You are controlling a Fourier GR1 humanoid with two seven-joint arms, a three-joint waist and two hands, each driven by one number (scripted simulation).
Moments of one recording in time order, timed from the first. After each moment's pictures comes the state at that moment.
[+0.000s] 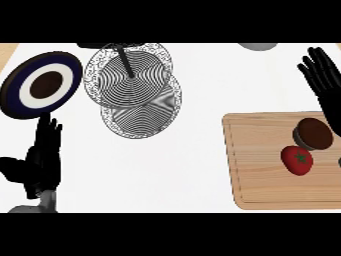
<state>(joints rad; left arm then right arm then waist) 0.00 0.24 -0.10 -1.45 0.32 0.45 -0.12 -0.33 -0.55 0.08 -1.39 -0.40 0.07 -0.16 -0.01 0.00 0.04</state>
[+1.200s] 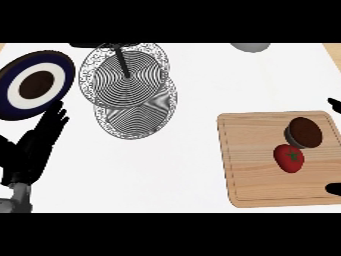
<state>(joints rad) -0.05 0.44 -0.15 -1.53 0.35 0.16 0.12 0.04 -0.84 0.02 -1.73 -0.01 0.11 -0.33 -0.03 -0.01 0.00</state>
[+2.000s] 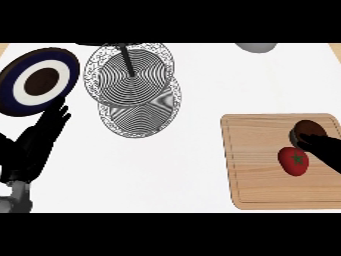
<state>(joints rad) -0.06 0.42 -0.13 -1.58 0.32 0.13 0.18 0.14 -0.98 0.15 -2.04 0.31 0.33 0.07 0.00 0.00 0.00</state>
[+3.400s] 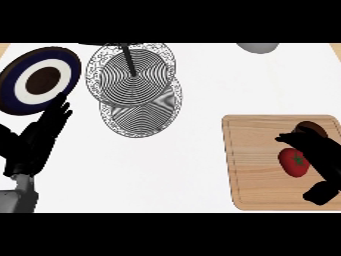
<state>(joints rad) -0.10 0.31 -0.01 -1.53 0.21 0.02 0.20 -0.04 -0.60 0.19 -1.53 0.85 0.23 -0.09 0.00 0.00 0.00</state>
